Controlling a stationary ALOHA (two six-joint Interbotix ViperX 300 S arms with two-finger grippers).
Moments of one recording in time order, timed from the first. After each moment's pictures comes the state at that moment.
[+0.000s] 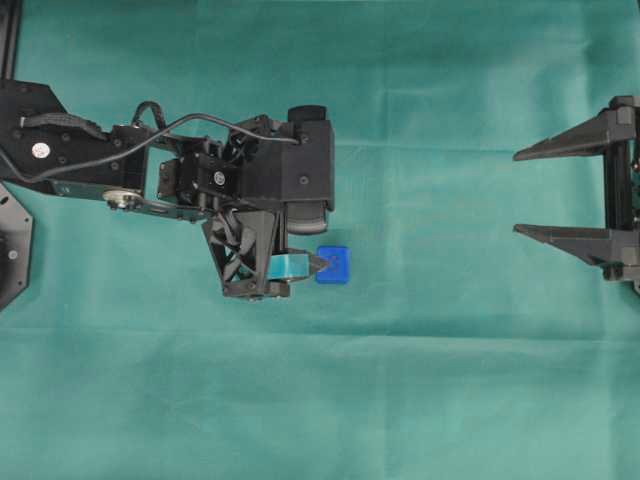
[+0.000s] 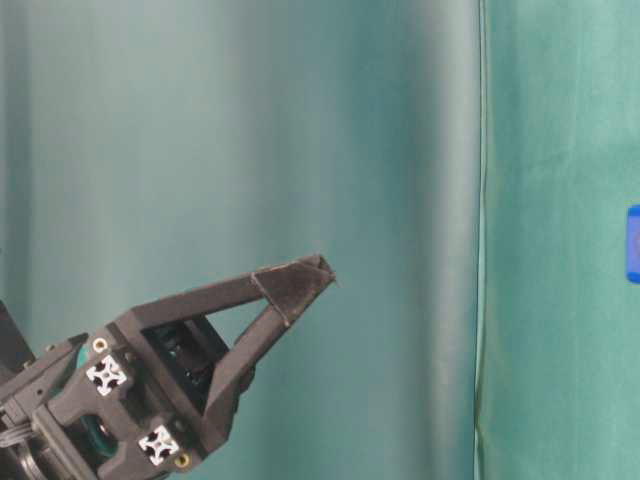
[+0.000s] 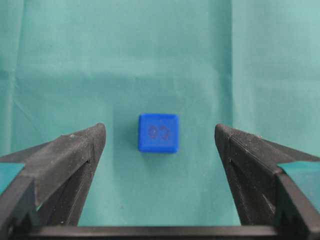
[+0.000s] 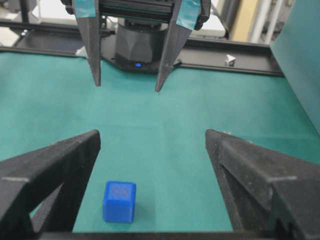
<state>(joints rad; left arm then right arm) -0.02 -0.11 0.32 0.00 0.58 -0.03 -0.02 -0.90 1.16 0.04 -0.22 0.01</state>
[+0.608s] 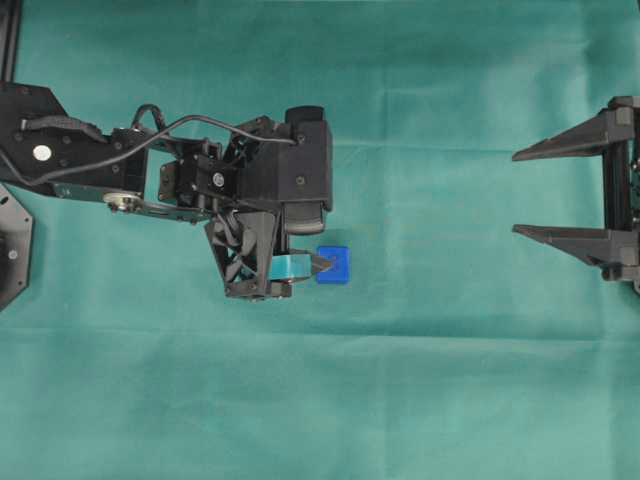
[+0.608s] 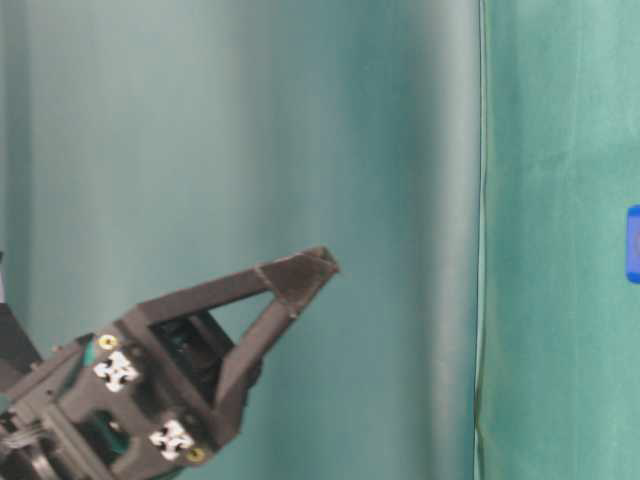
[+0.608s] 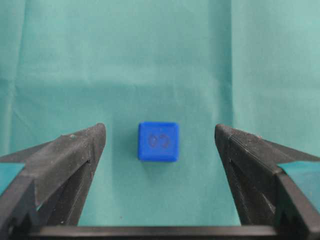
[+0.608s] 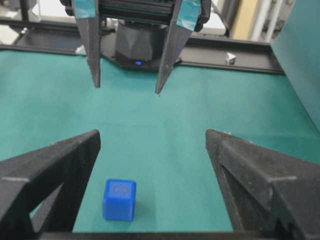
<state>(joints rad) -0.02 -0.11 0.35 0.00 0.52 -0.03 -0.02 -0.89 1.16 0.04 -0.22 0.01</state>
